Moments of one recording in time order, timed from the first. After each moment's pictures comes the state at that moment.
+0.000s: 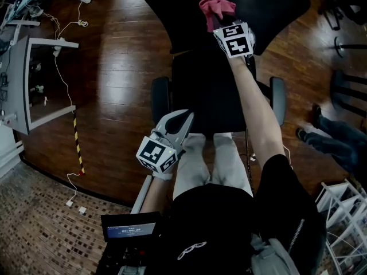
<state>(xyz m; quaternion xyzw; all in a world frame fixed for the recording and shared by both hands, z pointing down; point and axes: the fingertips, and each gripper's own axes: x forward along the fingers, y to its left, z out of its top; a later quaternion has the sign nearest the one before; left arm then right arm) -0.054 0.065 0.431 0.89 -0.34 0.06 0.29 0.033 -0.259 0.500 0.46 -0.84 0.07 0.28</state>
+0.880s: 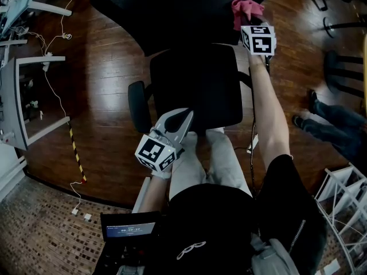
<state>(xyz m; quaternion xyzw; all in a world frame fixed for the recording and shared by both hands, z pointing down) 0.042 0.071 0.444 0.91 -0.29 0.08 0.30 0.270 -0.238 0.523 0.58 -0.75 0.13 0.29</state>
